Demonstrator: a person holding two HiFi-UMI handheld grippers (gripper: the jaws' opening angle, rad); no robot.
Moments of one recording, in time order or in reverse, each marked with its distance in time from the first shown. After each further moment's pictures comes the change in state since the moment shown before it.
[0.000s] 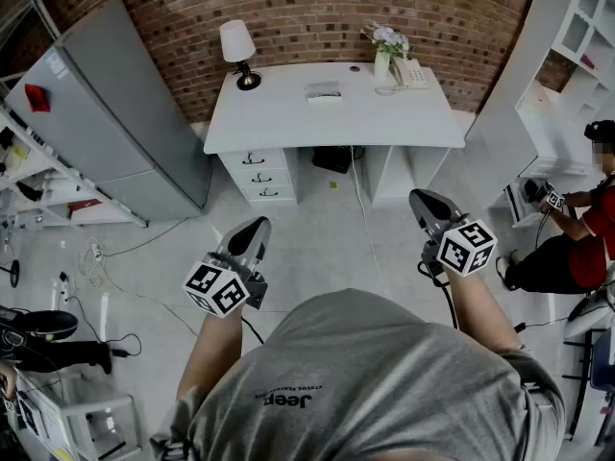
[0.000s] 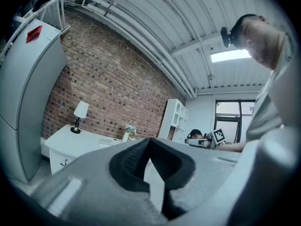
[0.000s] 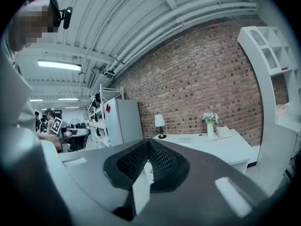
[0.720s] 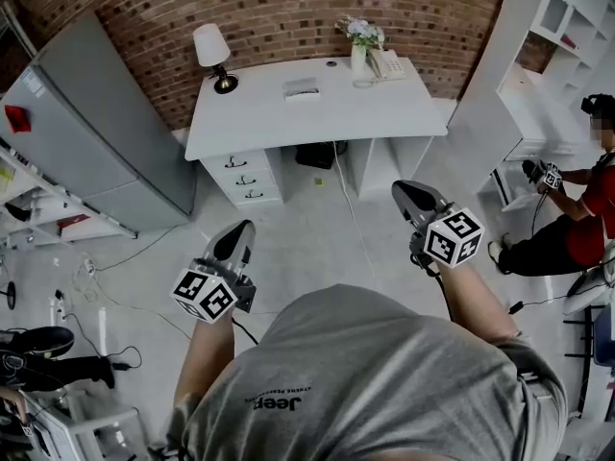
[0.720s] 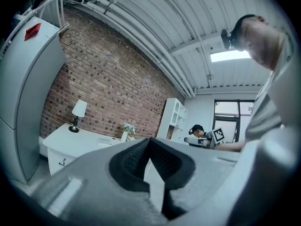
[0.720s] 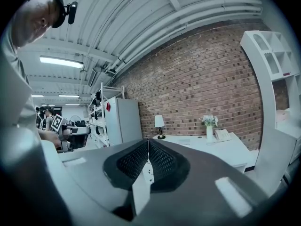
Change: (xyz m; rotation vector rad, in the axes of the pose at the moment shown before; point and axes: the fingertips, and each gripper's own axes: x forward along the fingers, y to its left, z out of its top) left arm 0.006 -0.002 -0.005 -0.003 0.010 -0.014; right arm -0.001 -0.001 0.001 -0.039 -0.003 -0.002
